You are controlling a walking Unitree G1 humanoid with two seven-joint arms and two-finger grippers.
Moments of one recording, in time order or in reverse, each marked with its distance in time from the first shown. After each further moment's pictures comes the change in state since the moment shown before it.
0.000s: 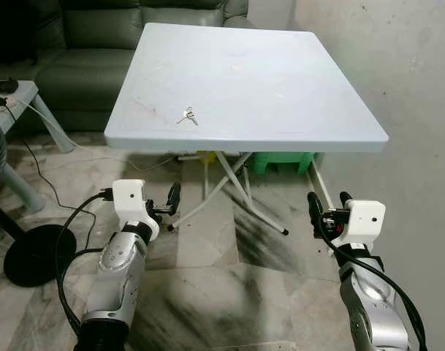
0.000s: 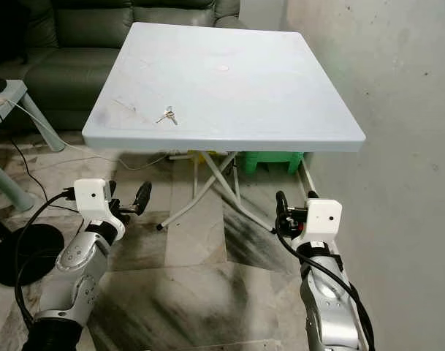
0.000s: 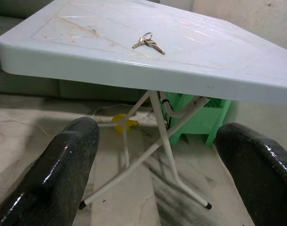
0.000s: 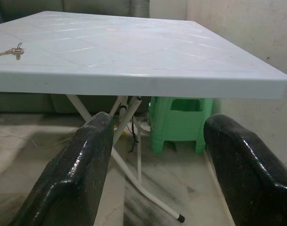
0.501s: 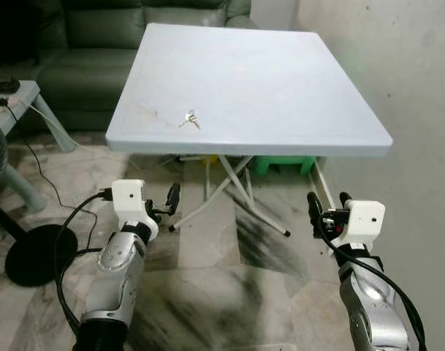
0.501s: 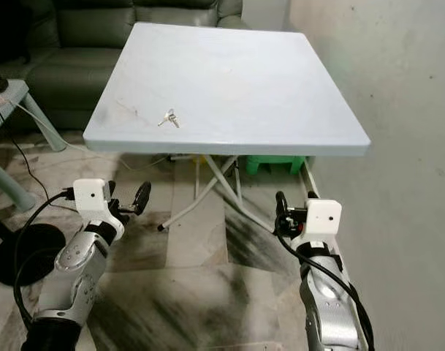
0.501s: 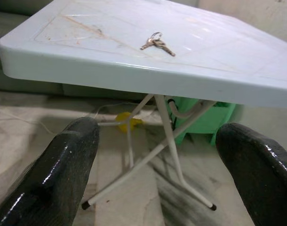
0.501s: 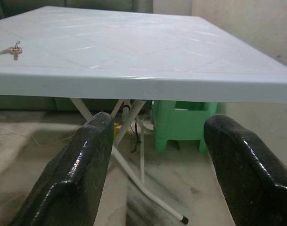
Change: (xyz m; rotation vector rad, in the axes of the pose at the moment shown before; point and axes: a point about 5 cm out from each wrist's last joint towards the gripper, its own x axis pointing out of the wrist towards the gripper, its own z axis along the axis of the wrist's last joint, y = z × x) left arm 0.000 0.002 0.001 0.007 -0.002 -0.001; right arm 0.000 0.001 0.000 0.003 -0.001 0.002
